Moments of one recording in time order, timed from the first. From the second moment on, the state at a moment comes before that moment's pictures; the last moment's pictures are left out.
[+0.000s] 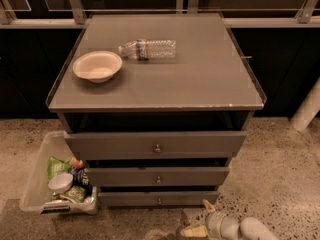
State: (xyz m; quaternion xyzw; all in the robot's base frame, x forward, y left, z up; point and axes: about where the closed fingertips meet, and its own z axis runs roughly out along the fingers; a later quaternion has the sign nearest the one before) arm 0.455 -0.167 0.260 -0.30 0.82 0.29 0.39
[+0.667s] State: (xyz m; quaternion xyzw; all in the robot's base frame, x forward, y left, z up) arm 0.460 -0.173 0.260 -0.29 0.82 0.28 0.41
